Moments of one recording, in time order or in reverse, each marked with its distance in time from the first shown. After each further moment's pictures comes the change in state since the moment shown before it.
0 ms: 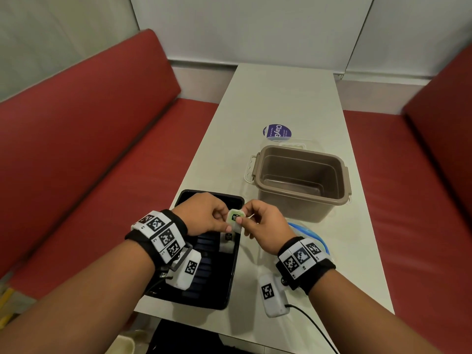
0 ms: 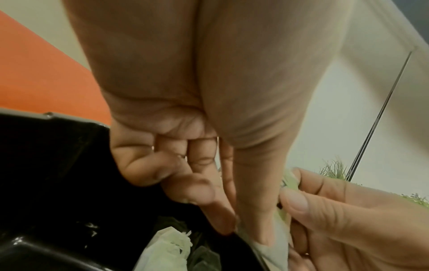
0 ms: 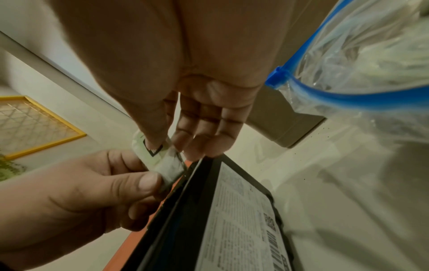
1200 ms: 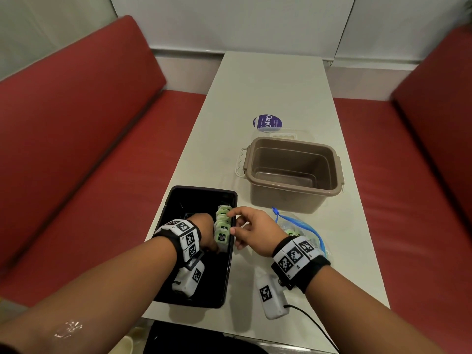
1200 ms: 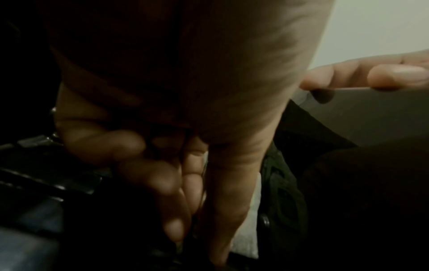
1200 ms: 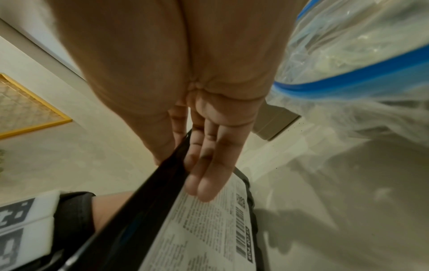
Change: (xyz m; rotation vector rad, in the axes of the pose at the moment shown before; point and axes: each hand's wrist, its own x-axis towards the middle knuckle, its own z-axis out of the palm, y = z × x) left_hand 0.042 -0.024 0.057 0.451 -0.267 -0.423; right_hand -0.003 0.016 0.007 0.059 -0.158 0.199
